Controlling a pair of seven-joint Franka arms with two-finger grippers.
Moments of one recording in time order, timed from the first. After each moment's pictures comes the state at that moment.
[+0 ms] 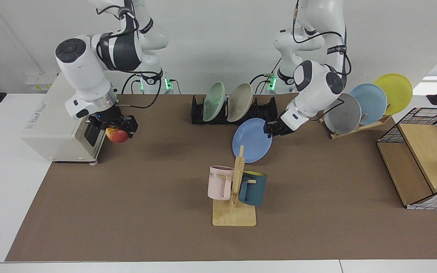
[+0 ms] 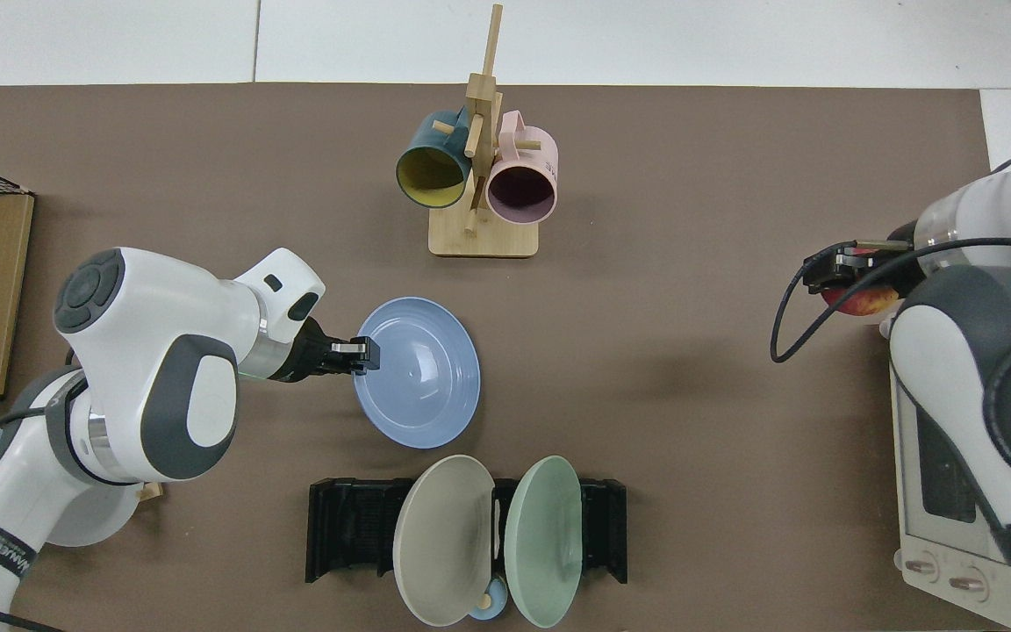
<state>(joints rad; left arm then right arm) -0.02 0.08 -0.28 -2.10 -0.45 2.13 -0.03 0.08 0.06 -0.05 -1.79 0.01 1.85 0.18</state>
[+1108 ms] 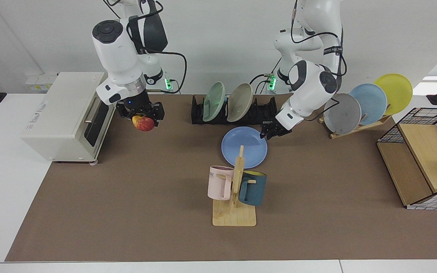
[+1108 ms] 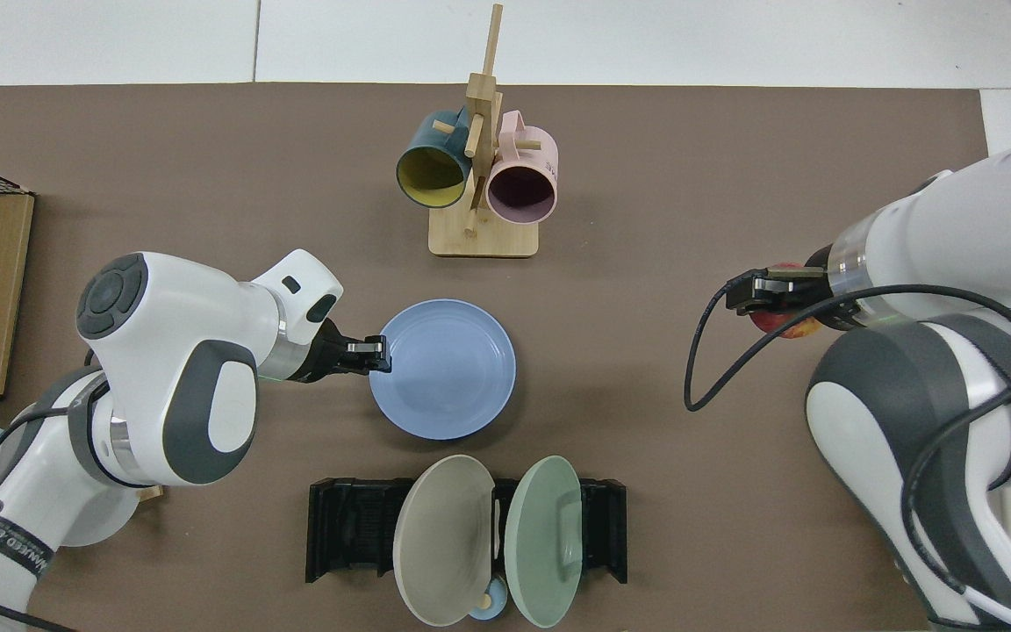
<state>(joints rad) -0.02 0.08 -0.30 -2.10 -0.45 2.16 -0.05 0.08 0.02 0.12 -1.79 0.02 1.82 0.31</state>
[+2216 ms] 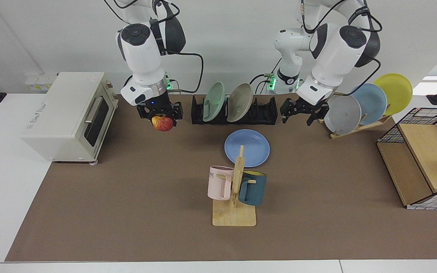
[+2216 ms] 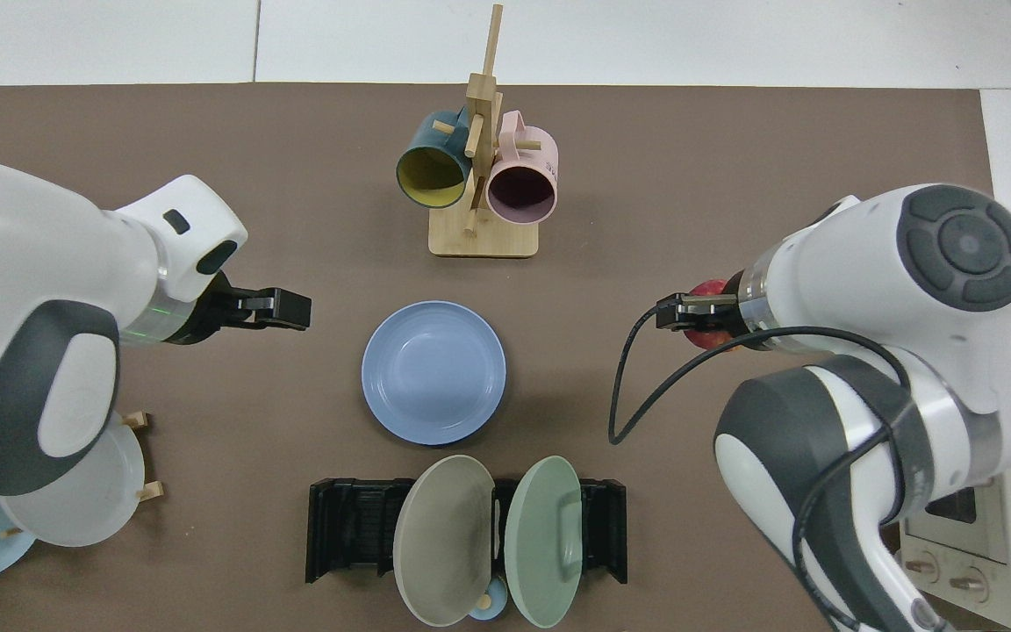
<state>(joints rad) -0.01 -0.01 -0.22 -1.81 -0.14 1.84 -0.12 0.11 0.02 0.19 -1.85 0.02 1.92 0.37</state>
